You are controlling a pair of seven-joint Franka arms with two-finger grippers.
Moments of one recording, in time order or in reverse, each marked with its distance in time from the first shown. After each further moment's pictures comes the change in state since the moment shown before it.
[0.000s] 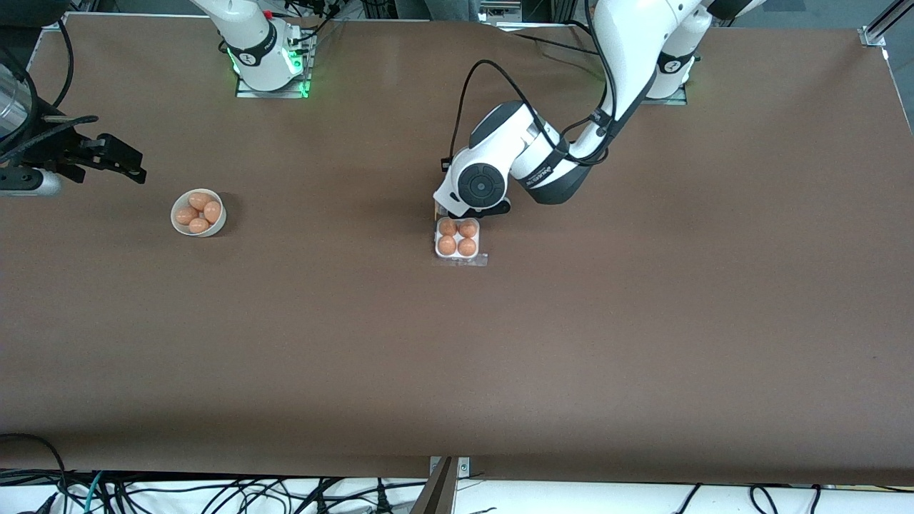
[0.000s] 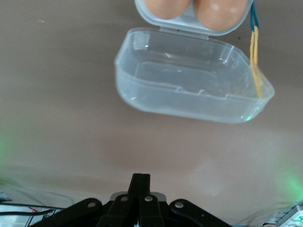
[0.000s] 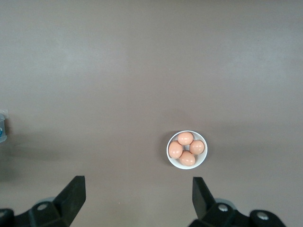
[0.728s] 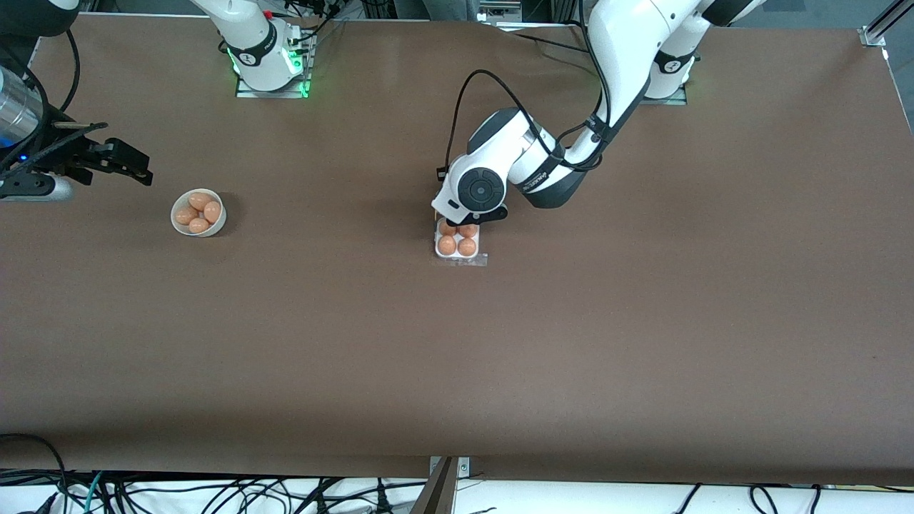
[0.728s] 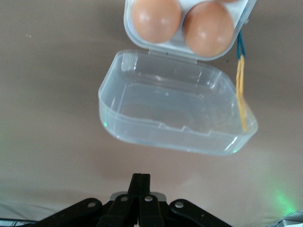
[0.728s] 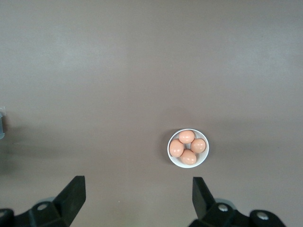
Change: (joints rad) left arm -0.005 0.018 0.016 0.004 0.000 0.071 -0.019; right arm -0.008 0.008 0.012 -0.012 0.000 0.005 0.000
